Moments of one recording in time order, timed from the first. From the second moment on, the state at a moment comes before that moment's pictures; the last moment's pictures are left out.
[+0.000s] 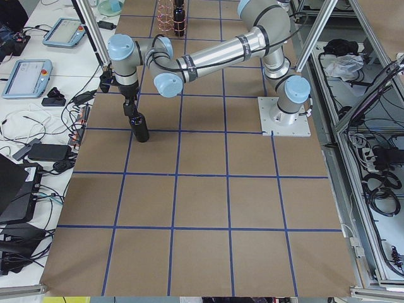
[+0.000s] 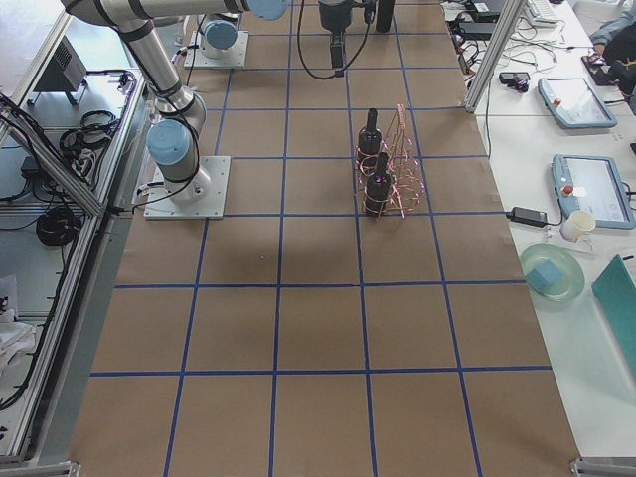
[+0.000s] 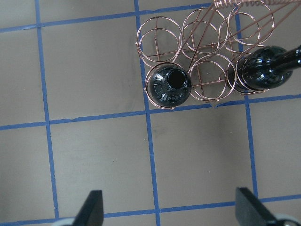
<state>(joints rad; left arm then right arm) -1.17 -2.10 -1.16 -1.35 1.53 0.40 1.49 -1.68 1.57 -1.61 -1.55 0.02</state>
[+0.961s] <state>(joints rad) -1.17 -2.13 -1.16 -1.33 1.53 0.42 1.49 -1.68 1.57 -1.61 -1.55 0.02</state>
